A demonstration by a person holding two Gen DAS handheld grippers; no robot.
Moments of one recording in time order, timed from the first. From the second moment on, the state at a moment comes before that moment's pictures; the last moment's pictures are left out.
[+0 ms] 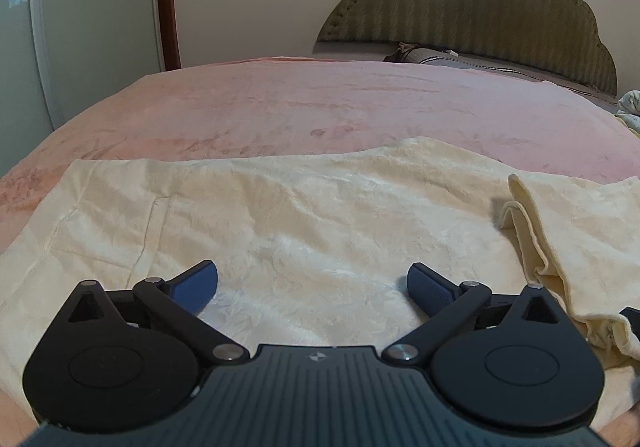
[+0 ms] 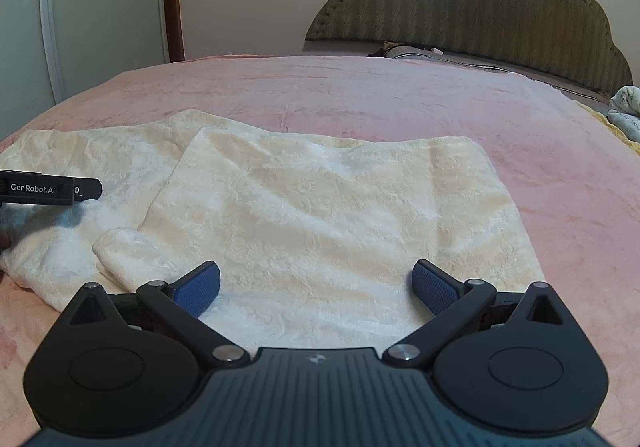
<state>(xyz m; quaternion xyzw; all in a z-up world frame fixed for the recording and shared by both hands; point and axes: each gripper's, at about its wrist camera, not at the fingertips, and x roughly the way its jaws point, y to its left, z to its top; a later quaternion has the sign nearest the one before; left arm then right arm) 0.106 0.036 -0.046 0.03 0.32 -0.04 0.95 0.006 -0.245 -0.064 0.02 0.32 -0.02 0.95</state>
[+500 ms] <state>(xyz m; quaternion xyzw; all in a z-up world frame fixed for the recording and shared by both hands) 0.110 0.034 -0.046 0.03 0.32 -0.04 0.95 0.007 -0.246 -0.063 0.03 0.32 -0.02 0.95</state>
